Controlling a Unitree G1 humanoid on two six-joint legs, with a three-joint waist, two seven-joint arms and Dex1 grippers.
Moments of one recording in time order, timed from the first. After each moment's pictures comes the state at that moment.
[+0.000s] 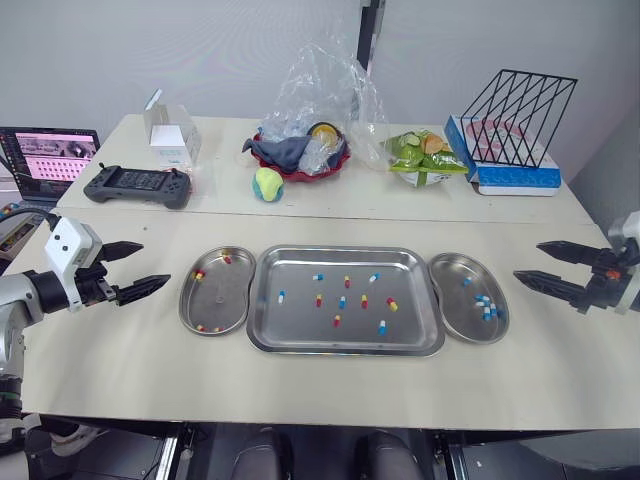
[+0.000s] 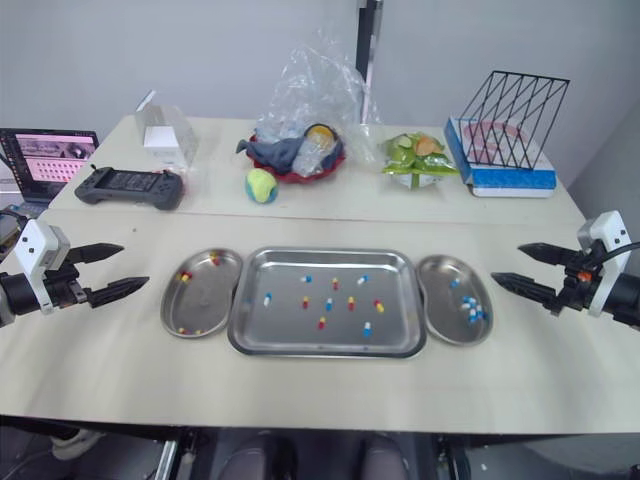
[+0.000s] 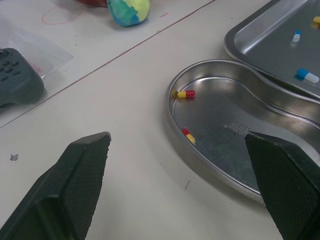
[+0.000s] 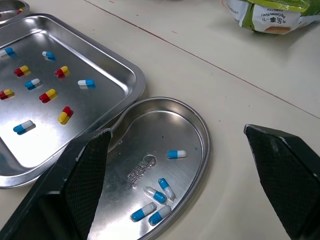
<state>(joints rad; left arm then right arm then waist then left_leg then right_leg) -0.30 0.95 0.32 0.37 -0.36 0.15 -1.19 -0.28 -1.01 -0.37 0.30 0.49 0.38 1.24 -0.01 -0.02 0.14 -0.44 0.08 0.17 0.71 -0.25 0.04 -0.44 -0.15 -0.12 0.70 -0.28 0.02</state>
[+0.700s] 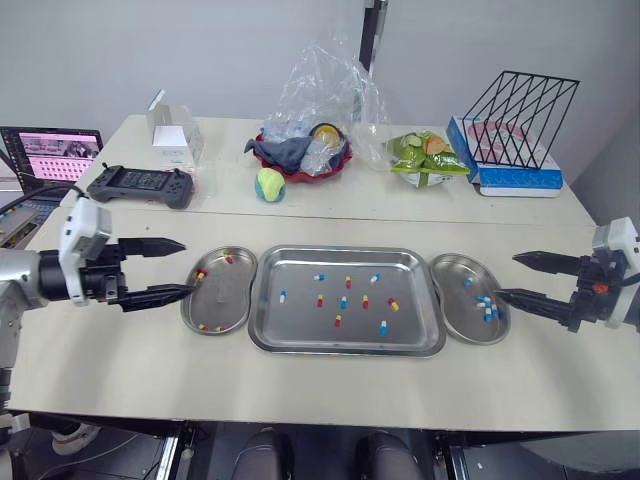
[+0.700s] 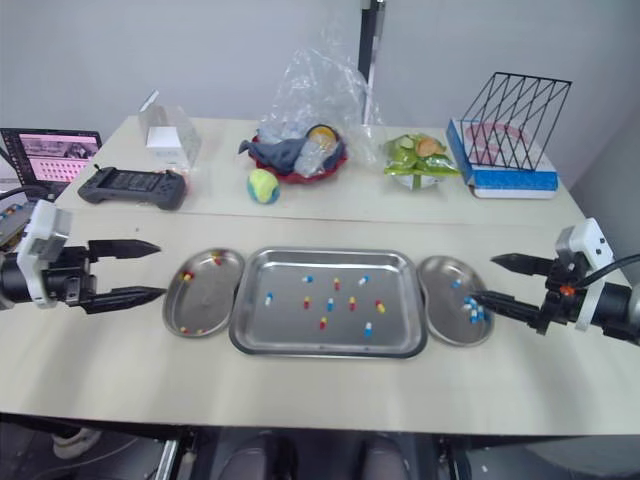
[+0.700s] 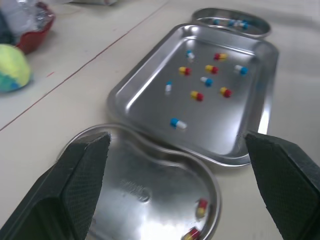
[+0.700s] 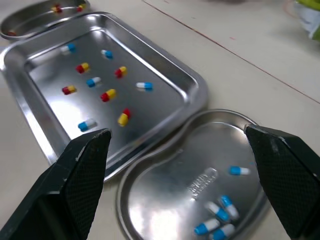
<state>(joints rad) -0.35 1.01 0.25 0.04 -0.57 0.42 -1.44 -0.06 -1.00 -0.47 -0.16 0.63 0.58 1.18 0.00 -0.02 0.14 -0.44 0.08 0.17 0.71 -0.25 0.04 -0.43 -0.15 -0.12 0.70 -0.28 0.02</state>
